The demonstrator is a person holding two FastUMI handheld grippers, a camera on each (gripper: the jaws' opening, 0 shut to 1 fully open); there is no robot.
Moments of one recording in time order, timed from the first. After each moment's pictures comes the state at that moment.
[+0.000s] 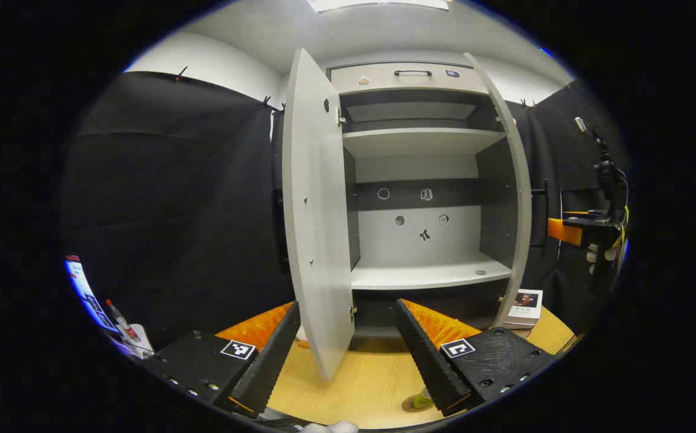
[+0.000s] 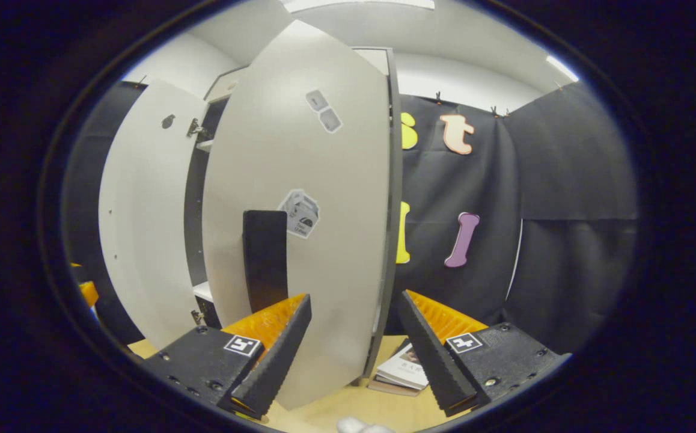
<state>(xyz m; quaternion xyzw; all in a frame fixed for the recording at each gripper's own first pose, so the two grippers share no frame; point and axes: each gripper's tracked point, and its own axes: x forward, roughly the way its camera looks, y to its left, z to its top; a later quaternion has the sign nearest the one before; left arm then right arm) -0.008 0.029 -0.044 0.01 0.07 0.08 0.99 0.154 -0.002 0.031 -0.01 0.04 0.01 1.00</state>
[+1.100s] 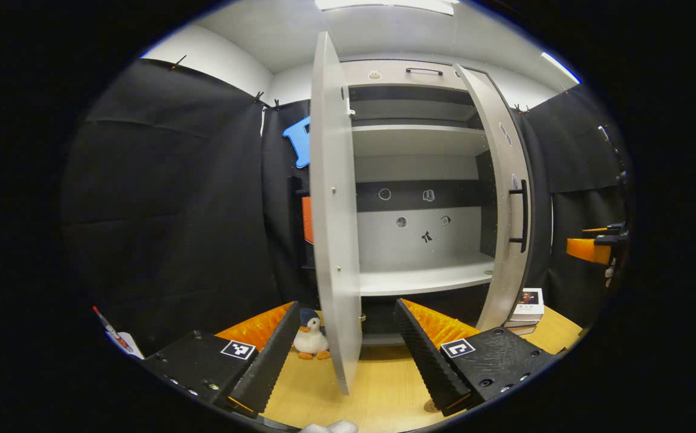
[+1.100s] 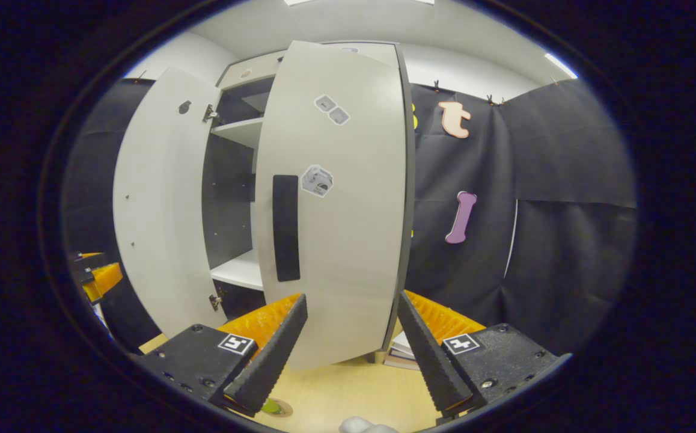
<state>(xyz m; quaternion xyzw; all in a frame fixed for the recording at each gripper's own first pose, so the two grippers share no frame) 0.031 0.099 -0.054 0.00 0.05 0.04 1.00 0.080 0.024 -0.016 0.00 0.09 -0.02 1.00</state>
